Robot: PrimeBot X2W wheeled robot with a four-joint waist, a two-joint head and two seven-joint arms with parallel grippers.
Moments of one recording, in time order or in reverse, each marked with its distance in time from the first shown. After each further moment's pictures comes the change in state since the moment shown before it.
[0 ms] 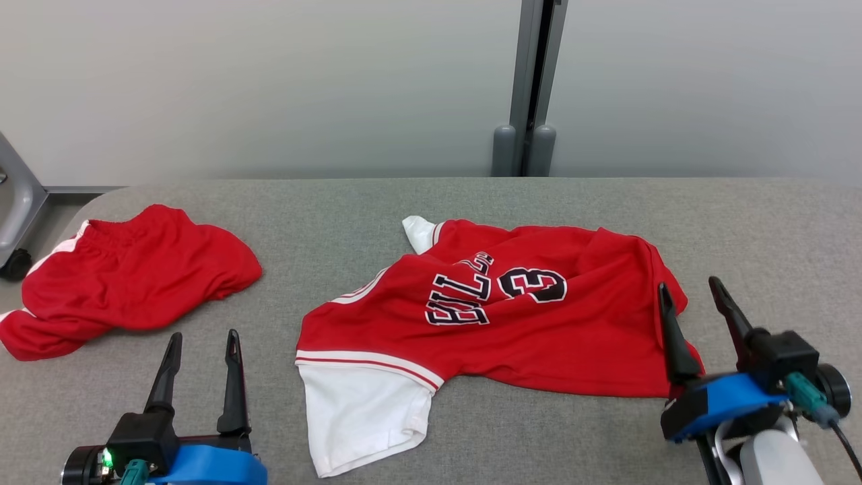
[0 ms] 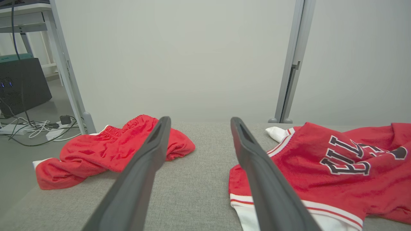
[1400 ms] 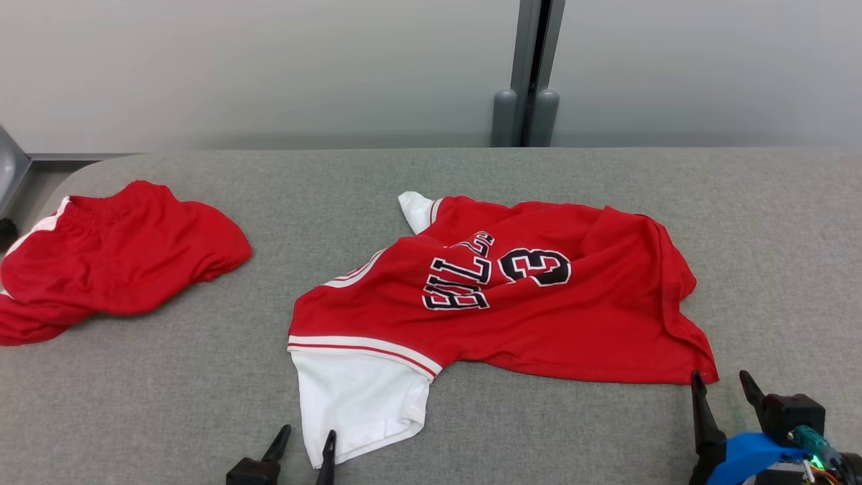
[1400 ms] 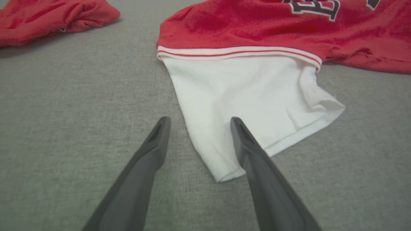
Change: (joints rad) left arm -0.007 -0.003 -0.217 0.362 -0.032 -0.028 0.000; right arm 0.100 0.015 -0.152 0.174 -0.075 0.000 0.022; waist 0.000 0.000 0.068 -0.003
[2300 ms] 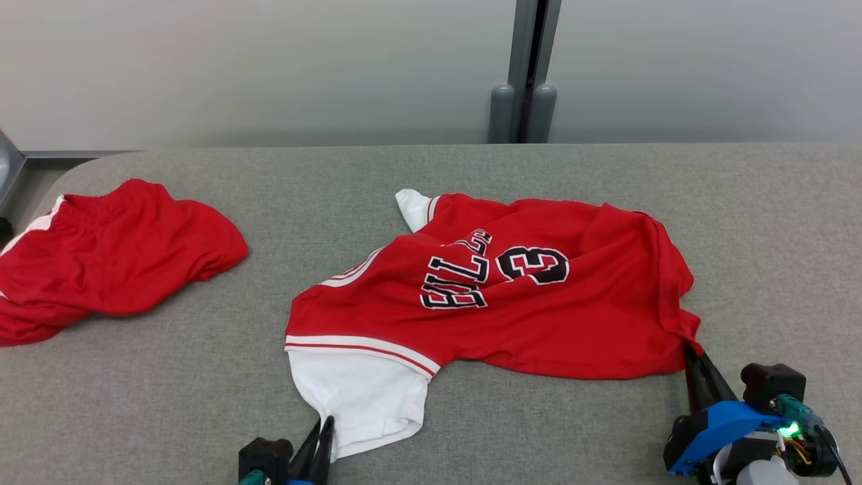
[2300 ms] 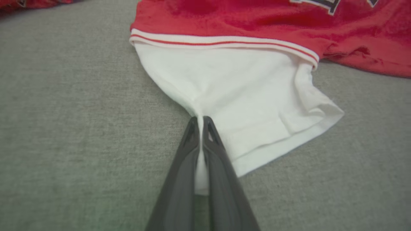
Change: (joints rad) left arm -0.106 -0.001 -0.110 0.170 -0.131 -0.003 -0.006; right arm -0.134 0.000 0.055 0.164 0.096 0.000 -0.024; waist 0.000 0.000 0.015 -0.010
